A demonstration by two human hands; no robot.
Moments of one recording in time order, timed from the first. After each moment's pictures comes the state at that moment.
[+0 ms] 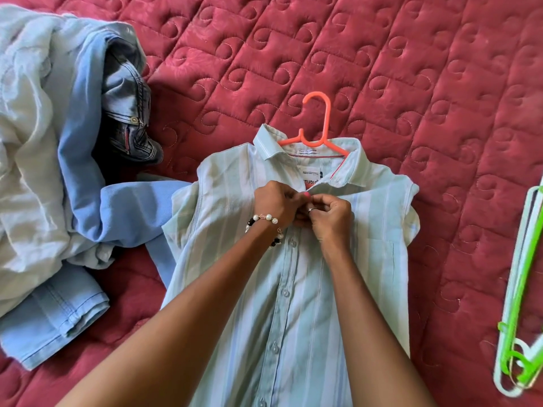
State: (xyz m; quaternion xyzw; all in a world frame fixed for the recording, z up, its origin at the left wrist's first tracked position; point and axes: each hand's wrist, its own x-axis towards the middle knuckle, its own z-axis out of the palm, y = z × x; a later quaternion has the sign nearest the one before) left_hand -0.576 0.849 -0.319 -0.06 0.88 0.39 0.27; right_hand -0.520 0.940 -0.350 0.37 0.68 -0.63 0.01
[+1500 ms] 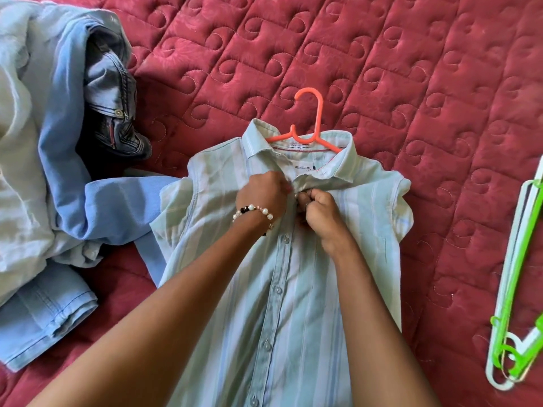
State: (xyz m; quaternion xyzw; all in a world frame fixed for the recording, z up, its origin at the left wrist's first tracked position) left_hand -0.585 0.846 -0.328 0.03 0.94 0.23 0.26; right_hand -0.530 0.951 -0.358 0.35 0.70 -0.60 0.15
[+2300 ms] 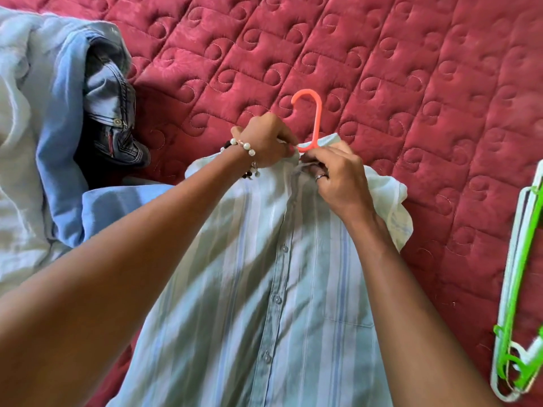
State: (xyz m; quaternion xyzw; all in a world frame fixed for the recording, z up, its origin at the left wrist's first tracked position) left_hand -0.677 0.851 -0.295 0.20 0.93 0.23 0.21; right_hand -0.576 0.992 -0.317 -0.03 0.93 -0.32 -0.15
